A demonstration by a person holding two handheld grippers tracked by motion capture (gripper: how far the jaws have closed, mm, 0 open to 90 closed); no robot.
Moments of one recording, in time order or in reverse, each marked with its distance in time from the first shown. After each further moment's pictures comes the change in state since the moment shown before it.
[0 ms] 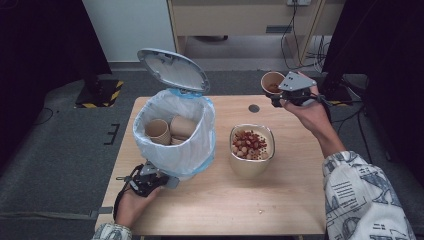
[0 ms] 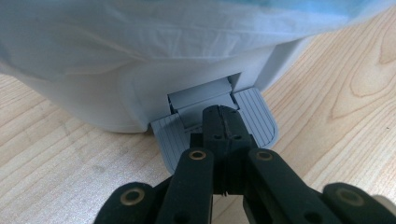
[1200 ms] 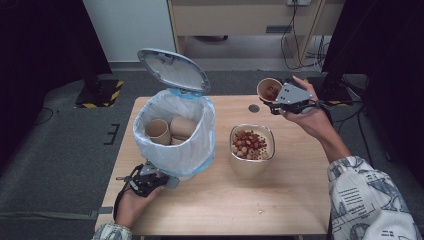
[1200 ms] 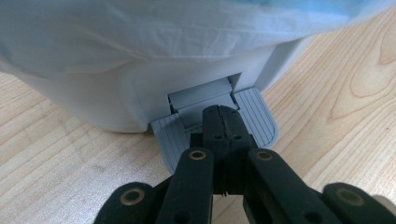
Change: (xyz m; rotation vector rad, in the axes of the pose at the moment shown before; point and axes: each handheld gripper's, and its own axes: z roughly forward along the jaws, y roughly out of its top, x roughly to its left) left arm 0.000 0.000 0.000 -0.002 0.001 -0.003; right arm 0.018 -0.001 -0.009 -0.081 0.049 -0.203
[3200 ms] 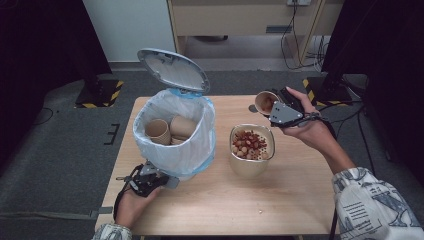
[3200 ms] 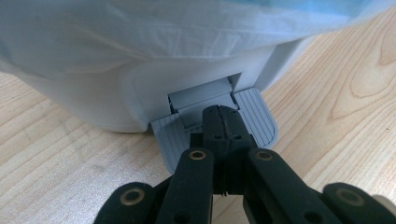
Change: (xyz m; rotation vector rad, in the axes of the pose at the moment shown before) left arm 0.000 0.000 0.000 0.000 0.000 -0.001; right arm 0.033 0.010 -0.013 0.089 0.010 -0.261
